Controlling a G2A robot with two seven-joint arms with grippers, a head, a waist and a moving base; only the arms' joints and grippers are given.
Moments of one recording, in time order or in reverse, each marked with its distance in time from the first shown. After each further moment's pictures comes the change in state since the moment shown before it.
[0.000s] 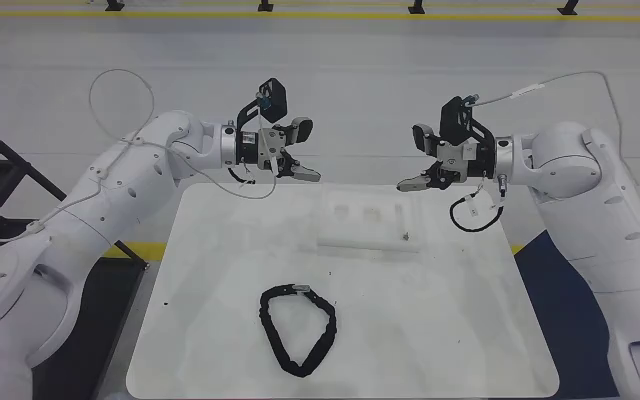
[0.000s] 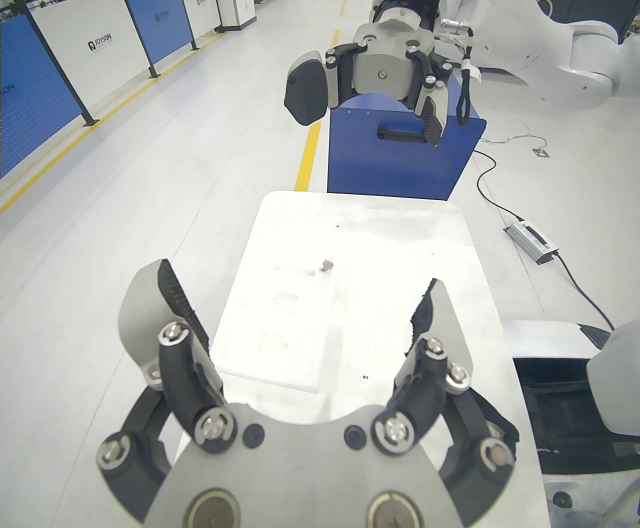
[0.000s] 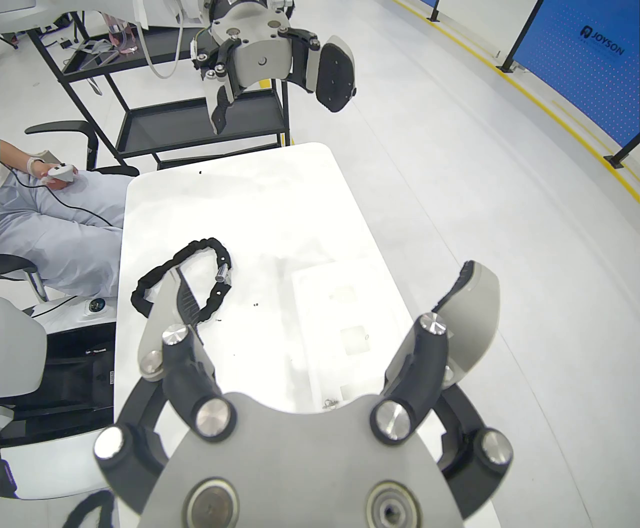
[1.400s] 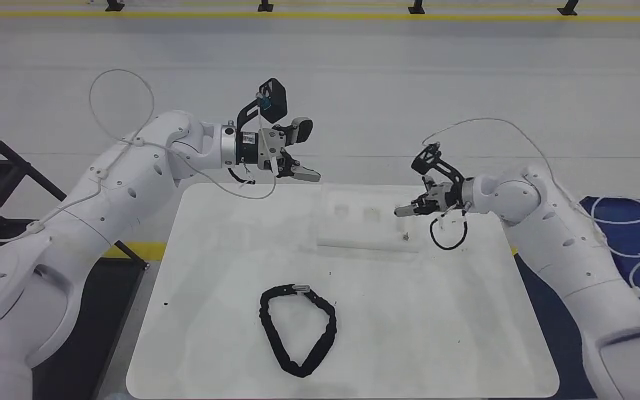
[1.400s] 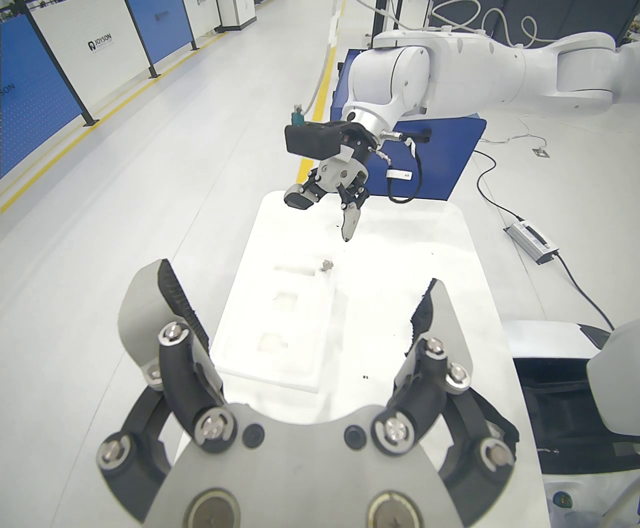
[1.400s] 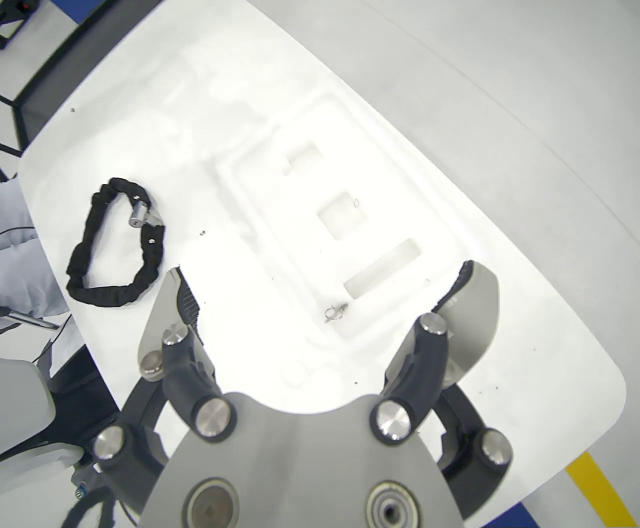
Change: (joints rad) left arm 0.000 0.000 0.000 0.000 0.000 0.000 0.000; right arm -0.011 -0.075 -0.211 0.297 -0.165 0.334 0.027
